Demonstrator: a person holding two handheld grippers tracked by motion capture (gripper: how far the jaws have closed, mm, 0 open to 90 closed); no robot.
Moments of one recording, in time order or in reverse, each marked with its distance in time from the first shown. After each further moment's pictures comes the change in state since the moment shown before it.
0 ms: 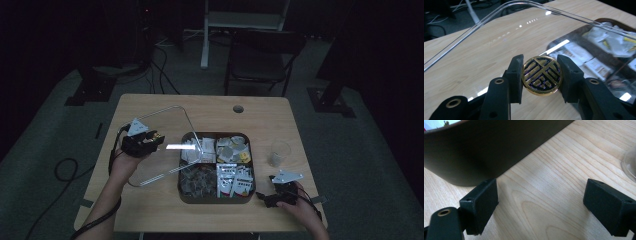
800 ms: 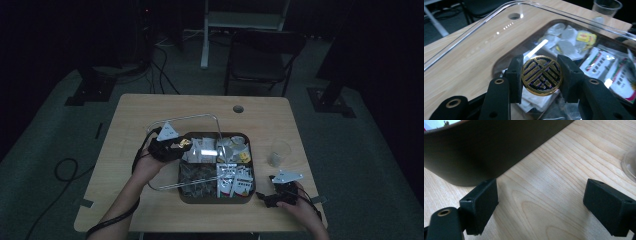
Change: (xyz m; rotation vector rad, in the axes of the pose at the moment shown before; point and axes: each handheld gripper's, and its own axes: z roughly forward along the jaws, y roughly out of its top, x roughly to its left) left arm -0.066 0.025 0.028 0.011 -0.180 0.143; right arm 0.000 0.000 0.000 0.000 0.000 0.001
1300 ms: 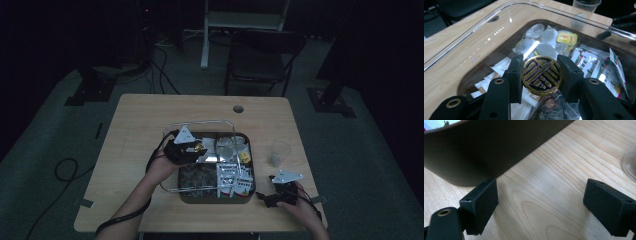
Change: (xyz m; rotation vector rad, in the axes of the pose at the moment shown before) left arm -0.025 0.011 0.031 0.021 -0.088 0.056; right arm 0.000 0.000 0.000 0.000 0.000 0.000
